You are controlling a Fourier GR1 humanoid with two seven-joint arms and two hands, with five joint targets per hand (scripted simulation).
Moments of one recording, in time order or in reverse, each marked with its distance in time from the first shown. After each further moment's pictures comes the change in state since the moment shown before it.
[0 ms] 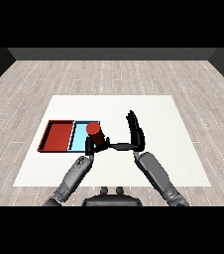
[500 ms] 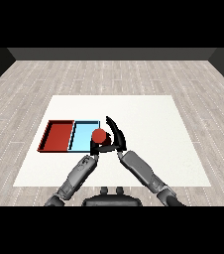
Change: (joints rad) left arm -0.042 -0.037 -0.048 0.022 0.025 0.023 0.013; right arm -0.138 0.130 0.135 0.279 -0.015 -0.056 -0.054
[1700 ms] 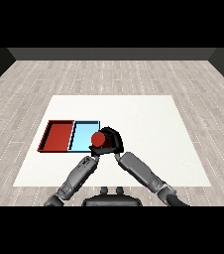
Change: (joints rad) left arm -0.001 0.012 -0.044 0.010 0.067 -0.072 0.002; right arm -0.029 -0.010 0.084 0.015 -0.082 -0.077 -0.036
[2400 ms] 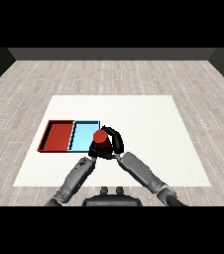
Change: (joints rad) left arm 0.051 0.004 0.055 -0.033 -0.010 -0.327 -0.084; right arm 0.017 0.008 -0.014 0.018 0.011 0.014 -0.017
